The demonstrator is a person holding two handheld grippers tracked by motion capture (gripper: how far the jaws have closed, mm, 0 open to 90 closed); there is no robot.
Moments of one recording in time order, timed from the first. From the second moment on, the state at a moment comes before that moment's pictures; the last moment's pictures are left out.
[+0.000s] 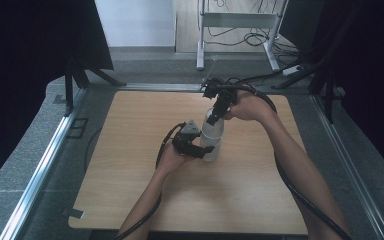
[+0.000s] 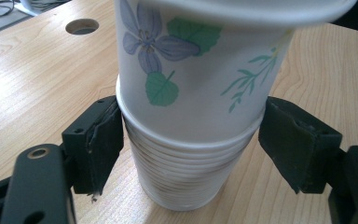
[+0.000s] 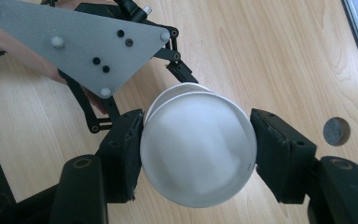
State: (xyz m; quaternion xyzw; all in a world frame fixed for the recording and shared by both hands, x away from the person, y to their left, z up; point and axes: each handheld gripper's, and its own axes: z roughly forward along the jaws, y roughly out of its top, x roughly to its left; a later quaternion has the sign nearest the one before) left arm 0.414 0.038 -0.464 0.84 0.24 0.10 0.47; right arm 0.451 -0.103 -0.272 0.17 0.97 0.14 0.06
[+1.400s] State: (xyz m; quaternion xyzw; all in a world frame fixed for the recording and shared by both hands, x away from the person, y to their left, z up) left arm 0.399 0.049 -0.453 0.85 0.23 0.07 0.47; right arm 0.415 -0.136 -0.219 0.18 0.96 0.21 0.08
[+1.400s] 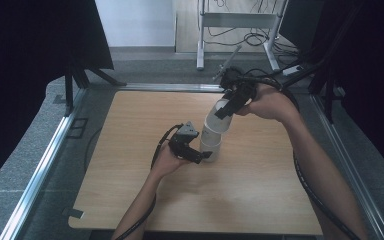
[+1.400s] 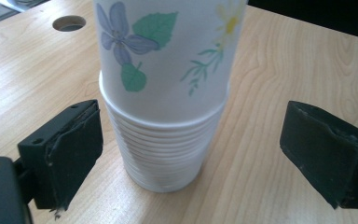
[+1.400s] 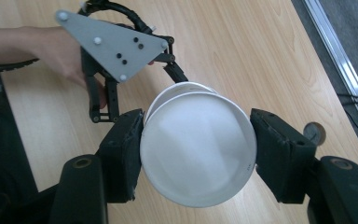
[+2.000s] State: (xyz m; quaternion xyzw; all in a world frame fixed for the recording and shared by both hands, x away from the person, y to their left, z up) left arm 0.377 0.061 -0.440 0.86 0.18 0.04 0.47; right arm 0.379 -0.173 -0.229 0.14 0.94 0.29 0.10
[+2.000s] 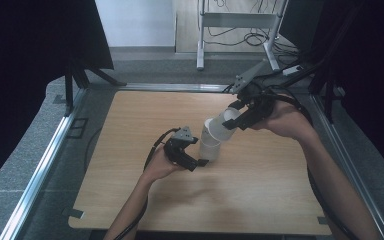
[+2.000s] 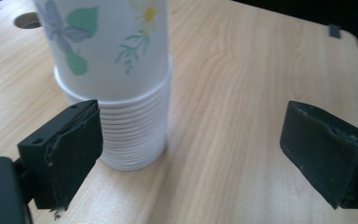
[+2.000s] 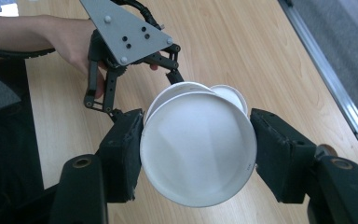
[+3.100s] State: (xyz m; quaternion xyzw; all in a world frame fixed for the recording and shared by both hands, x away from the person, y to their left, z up) left arm 0.341 0.075 -0.432 0.84 0.13 0.02 0.52; right arm 0.332 -0.227 -0.315 0.14 0.87 0.46 0.09
